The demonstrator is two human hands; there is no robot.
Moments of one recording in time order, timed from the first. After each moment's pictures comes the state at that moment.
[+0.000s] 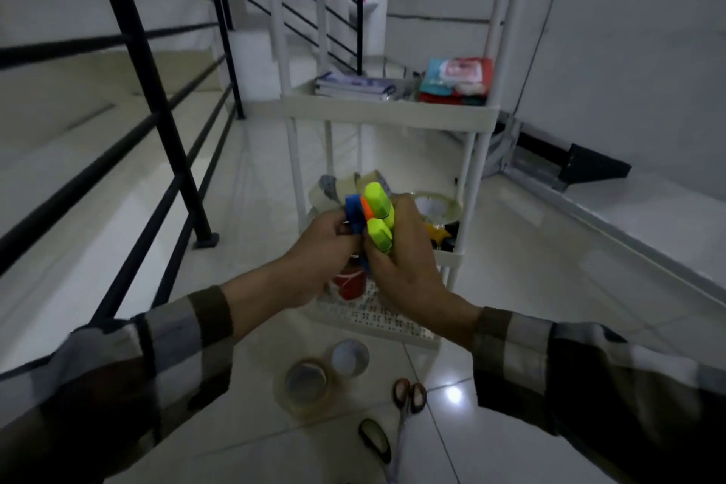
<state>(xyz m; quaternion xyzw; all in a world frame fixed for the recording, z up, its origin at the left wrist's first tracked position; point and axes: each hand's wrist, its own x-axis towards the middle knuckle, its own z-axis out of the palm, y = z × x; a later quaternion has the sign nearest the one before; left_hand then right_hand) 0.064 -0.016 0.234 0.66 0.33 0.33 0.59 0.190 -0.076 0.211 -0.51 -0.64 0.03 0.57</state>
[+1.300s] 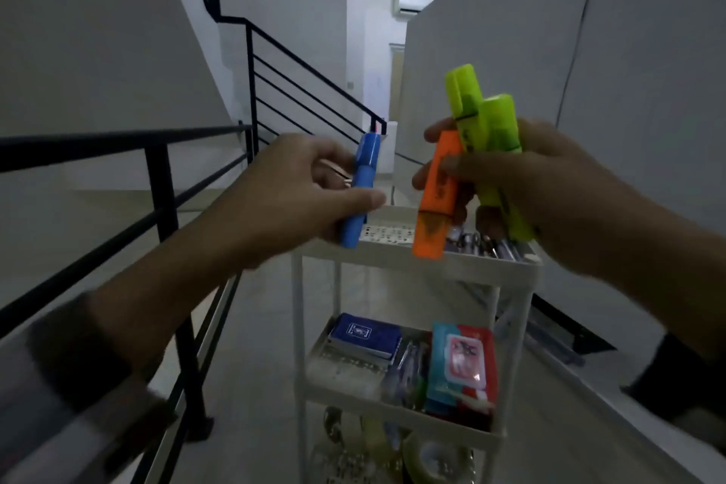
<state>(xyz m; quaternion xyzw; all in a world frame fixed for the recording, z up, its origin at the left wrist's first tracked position) 0.048 0.035 0.693 0.82 0.31 0.41 0.26 0.260 -0.060 0.709 -0.50 -0.64 0.21 0.54</state>
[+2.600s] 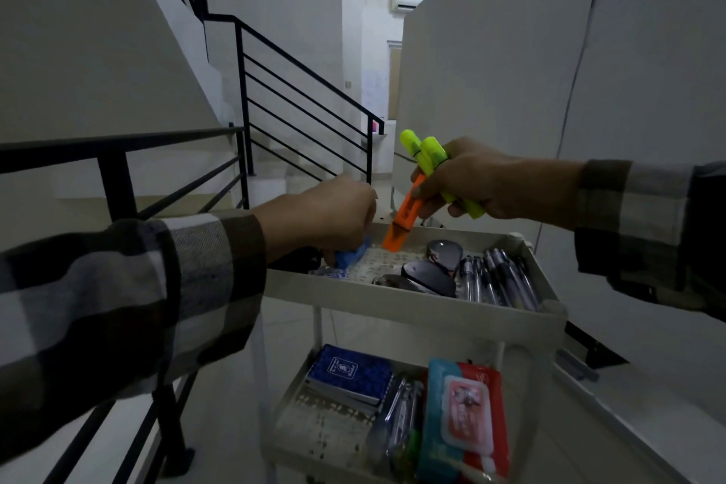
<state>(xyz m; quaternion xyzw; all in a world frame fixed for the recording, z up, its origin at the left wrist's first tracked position) 0.172 0.181 0.687 0.90 0.41 0.08 -0.09 0.354 0.126 0.717 -0.68 -0.57 0.21 0.40</state>
